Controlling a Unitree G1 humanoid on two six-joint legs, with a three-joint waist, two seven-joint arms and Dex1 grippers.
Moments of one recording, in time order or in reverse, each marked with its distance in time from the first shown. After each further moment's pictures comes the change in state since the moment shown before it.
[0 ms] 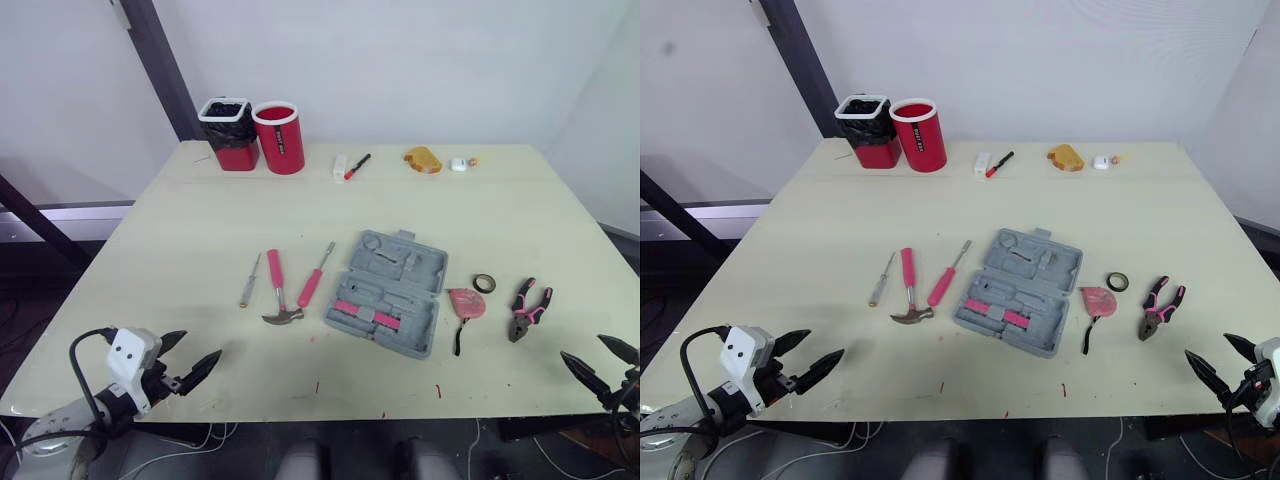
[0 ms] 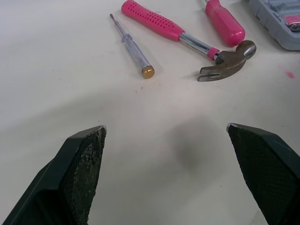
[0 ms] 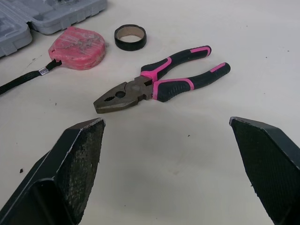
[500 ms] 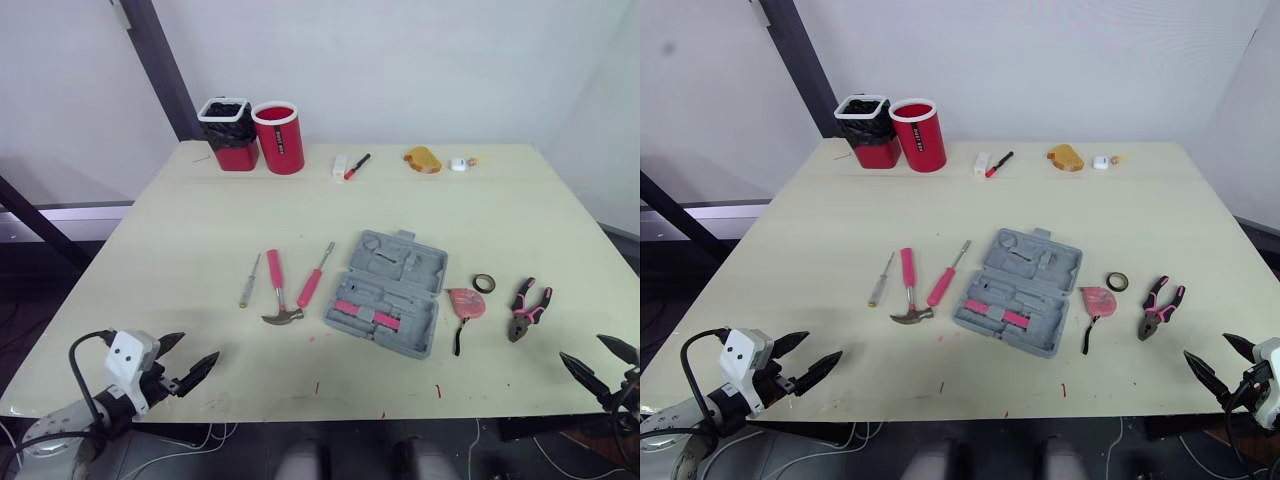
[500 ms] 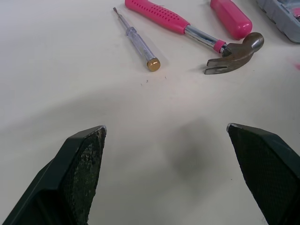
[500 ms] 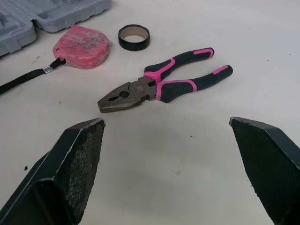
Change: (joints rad) left arm -0.024 0.001 -0.005 0.084 0.015 -0.059 -0.025; right arm 0.022 0.002 0.000 -0.039 -0.008 0.003 -0.010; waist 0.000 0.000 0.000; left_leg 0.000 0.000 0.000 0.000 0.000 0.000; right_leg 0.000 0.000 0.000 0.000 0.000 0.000
